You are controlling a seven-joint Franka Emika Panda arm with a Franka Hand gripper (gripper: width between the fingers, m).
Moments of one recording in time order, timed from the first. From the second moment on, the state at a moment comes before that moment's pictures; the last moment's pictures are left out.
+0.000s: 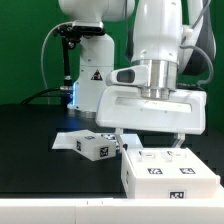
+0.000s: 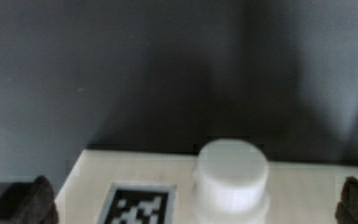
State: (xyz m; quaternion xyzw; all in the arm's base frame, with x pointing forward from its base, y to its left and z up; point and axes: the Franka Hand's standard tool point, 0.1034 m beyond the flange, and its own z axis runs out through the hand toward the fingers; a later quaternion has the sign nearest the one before) arm 0.510 0.069 0.029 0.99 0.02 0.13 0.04
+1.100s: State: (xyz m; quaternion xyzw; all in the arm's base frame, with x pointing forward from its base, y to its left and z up) arm 0.511 0.077 0.009 0.99 0.01 0.13 0.05
